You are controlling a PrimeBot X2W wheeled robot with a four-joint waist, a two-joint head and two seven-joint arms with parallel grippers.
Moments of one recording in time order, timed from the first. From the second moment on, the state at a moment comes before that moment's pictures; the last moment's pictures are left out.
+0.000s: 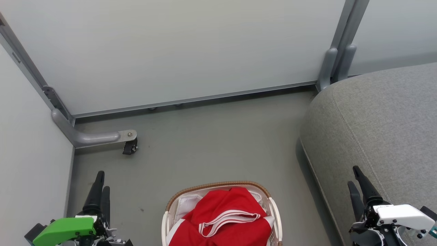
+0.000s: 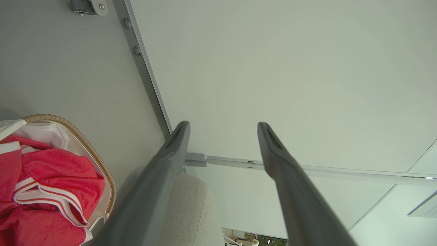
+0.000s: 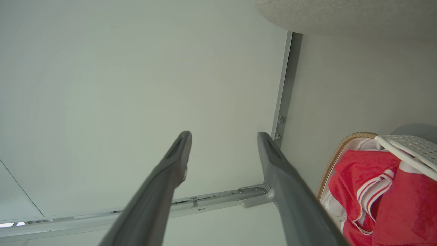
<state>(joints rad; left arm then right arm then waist) -0.05 0.04 0.08 0.30 -1.61 -0.13 0.09 -0.05 -0.03 -0.10 0.30 1.61 0.13 0.09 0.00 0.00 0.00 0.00</state>
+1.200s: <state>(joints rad) -0.05 0.04 -0.05 0.15 -1.12 -0.13 -0.06 -0.05 -0.03 -0.12 0.16 1.06 0.13 -0.06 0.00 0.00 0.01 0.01</state>
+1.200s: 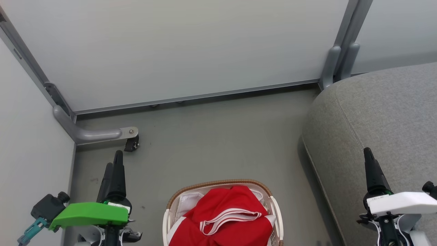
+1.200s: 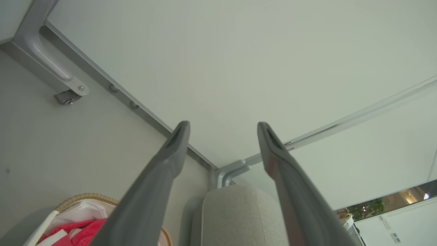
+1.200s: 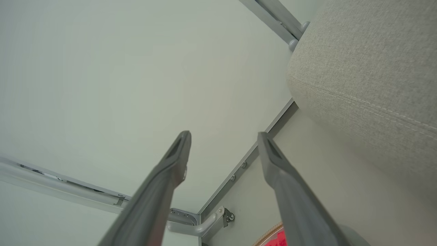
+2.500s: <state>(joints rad) -0.04 0.04 -0.14 0.19 -0.54 -0.07 -0.17 -0.03 -0.04 -0.08 0.14 0.47 0.13 -0.17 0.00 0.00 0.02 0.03</state>
